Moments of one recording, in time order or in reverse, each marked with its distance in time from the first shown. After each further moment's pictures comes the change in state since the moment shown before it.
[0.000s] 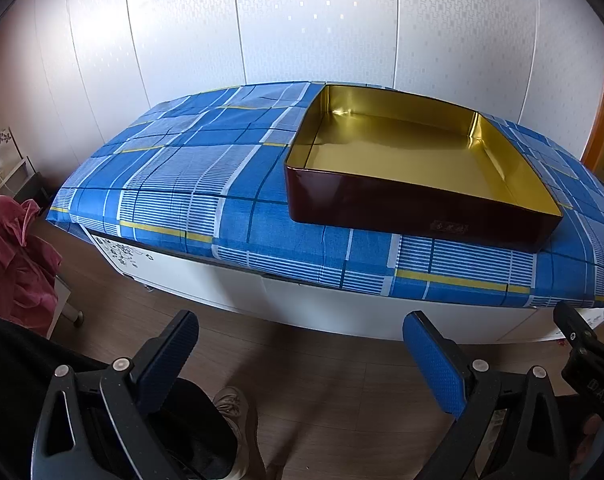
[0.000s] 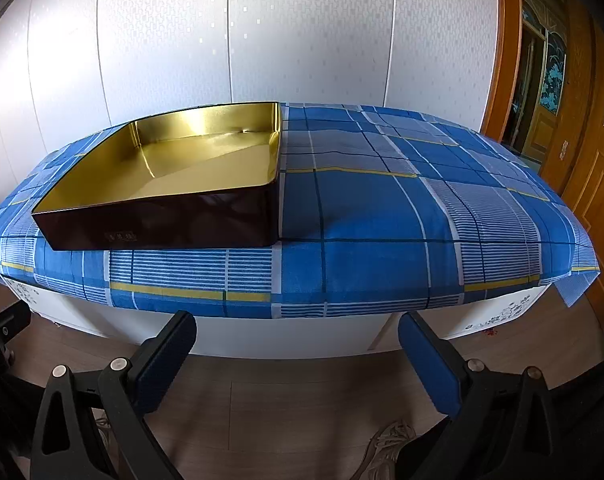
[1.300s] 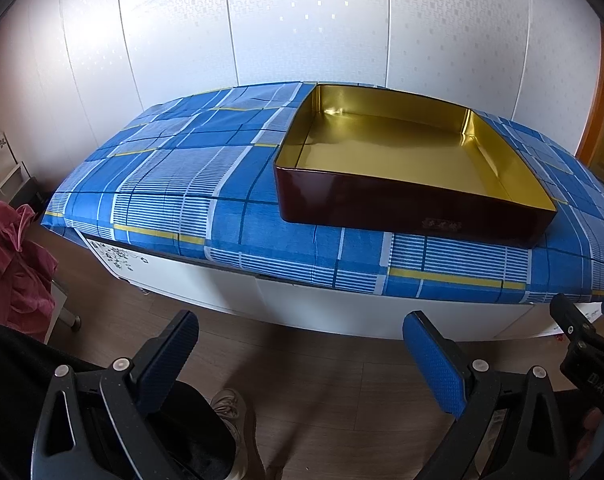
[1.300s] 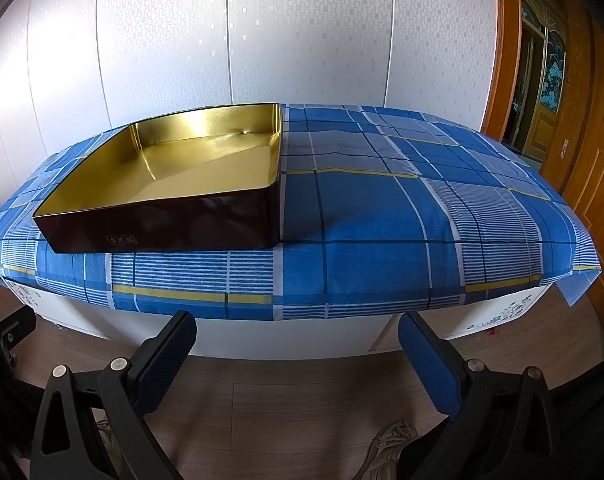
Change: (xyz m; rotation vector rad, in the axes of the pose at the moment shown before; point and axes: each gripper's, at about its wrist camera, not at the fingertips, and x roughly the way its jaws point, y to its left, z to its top) left arm 0.000 -0.003 -0.002 0.014 -0.002 -0.016; right arm 0.000 0.000 0.000 -0.001 -0.001 0.009
